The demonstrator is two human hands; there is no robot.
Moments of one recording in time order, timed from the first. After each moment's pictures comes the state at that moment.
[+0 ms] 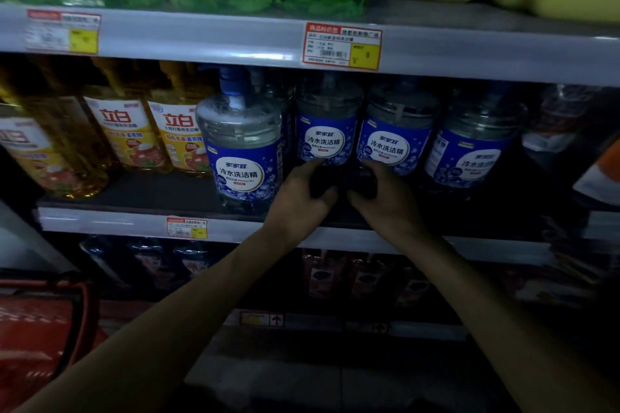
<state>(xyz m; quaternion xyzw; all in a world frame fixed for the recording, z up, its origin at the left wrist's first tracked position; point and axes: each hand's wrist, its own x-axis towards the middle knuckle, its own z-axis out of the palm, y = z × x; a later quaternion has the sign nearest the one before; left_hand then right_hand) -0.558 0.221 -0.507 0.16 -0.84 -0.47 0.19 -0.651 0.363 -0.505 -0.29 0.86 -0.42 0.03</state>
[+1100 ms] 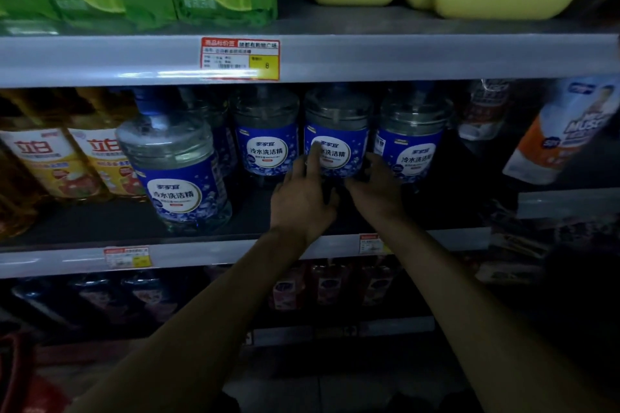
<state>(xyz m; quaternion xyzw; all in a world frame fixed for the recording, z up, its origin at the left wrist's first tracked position) -0.635 0.280 -0.522 0.12 -0.95 -0.19 0.22 -0.696 0.404 -0.494 -0.14 0.82 -0.55 0.02</state>
